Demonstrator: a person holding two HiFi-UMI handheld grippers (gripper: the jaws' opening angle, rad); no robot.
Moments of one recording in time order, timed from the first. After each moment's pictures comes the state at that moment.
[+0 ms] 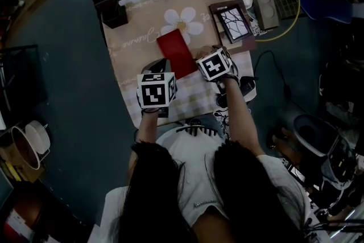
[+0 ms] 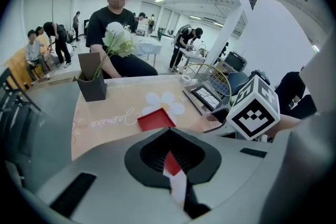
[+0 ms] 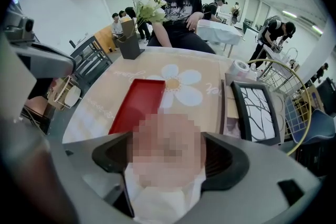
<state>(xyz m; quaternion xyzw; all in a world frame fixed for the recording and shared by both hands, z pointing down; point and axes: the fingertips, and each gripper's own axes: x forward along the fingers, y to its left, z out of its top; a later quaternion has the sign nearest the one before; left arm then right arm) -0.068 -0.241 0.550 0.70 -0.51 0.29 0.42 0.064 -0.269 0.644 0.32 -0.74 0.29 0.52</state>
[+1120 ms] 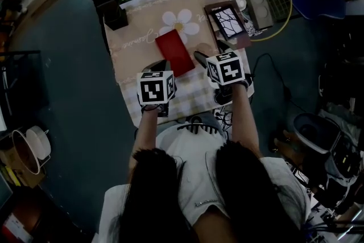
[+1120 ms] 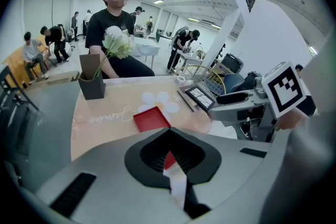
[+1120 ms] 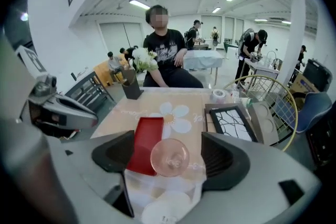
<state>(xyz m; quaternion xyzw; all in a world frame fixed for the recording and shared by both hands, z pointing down) -0.058 -0.221 0.535 0.71 -0.50 0.28 0.42 0.076 -0.277 0.549 0.40 -0.79 0.28 0.37</state>
